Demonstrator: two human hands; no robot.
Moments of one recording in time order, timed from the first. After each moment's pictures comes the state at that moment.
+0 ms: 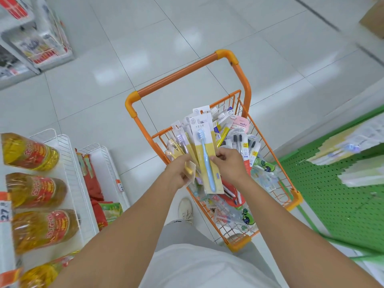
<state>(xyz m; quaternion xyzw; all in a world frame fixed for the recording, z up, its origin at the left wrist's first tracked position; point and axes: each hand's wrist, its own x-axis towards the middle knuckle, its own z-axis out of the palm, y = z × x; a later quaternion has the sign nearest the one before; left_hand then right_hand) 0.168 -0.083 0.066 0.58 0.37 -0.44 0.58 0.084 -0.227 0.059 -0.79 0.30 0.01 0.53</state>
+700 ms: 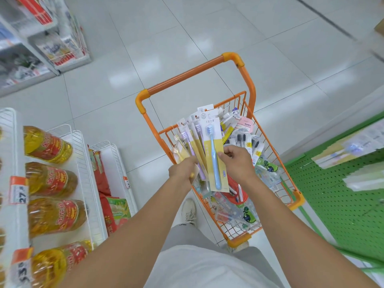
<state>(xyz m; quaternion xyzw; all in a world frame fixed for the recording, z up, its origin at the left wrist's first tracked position) 0.127 -0.080 0.089 0.66 0.37 -0.33 0.57 0.064 -0.229 0.077 -0.78 0.31 -0.01 0.54</state>
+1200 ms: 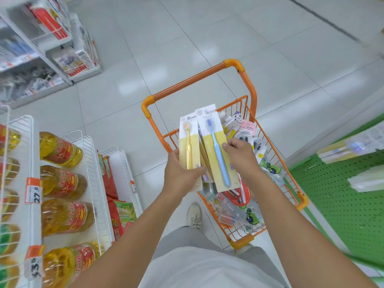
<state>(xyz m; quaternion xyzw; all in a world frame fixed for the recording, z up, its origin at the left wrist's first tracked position) 0.092 -0.057 0.157 0.80 0.10 -0.24 0.54 0.065 -0.233 0.116 -0.70 0.31 0.00 0.64</state>
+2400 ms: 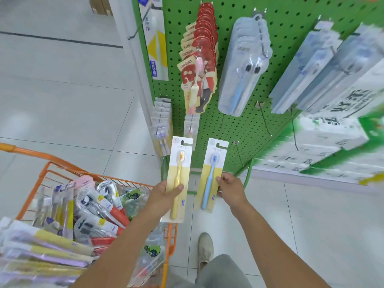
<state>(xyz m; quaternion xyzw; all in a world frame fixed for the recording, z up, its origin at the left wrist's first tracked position) -0.052 -0.323 0.097 0.68 -0.30 -0.58 0.33 -0.265 -0.381 0.047 -0.38 0.69 -0.28 0.55</state>
